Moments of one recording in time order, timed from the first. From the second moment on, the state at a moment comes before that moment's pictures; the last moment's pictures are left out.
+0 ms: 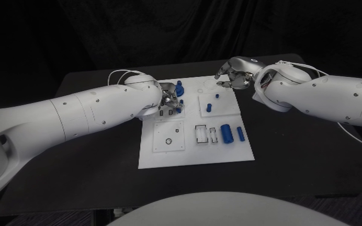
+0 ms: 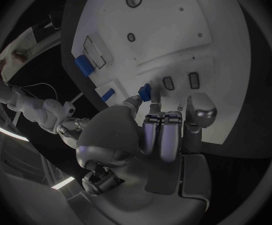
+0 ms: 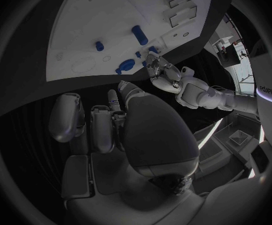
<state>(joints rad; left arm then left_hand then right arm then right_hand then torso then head) 1.29 -0.40 -0.21 1.20 -1.13 0.07 -0.44 1.16 0.09 0.14 0.15 0.37 0.89 0.05 0.39 0.89 1.47 -0.02 1.57 1.31 1.47 -0.06 1.56 1.31 0.12 1.26 0.04 1.25 1.03 1.33 -0.88 -0.25 1.45 -1.31 -0.39 -0.05 1.48 -0.06 0.22 0.25 0.32 0.90 0.12 0.12 0.21 1.46 0.02 1.48 1.31 1.47 -0.05 1.38 1.31 0.07 1.44 0.06 1.16 1.31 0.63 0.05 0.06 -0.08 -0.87</state>
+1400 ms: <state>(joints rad) 1.28 -0.49 -0.21 1.24 -1.13 0.03 -0.44 1.13 0.07 0.18 0.15 0.37 0.89 0.05 0.38 0.90 1.47 -0.02 1.57 1.31 1.47 -0.06 1.56 1.31 0.12 1.26 0.04 1.24 1.03 1.33 -0.89 -0.25 1.45 -1.31 -0.35 -0.07 1.48 -0.06 0.22 0.26 0.32 0.90 0.12 0.11 0.21 1.45 0.03 1.47 1.31 1.47 -0.05 1.36 1.31 0.08 1.43 0.06 1.12 1.31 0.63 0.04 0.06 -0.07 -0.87</state>
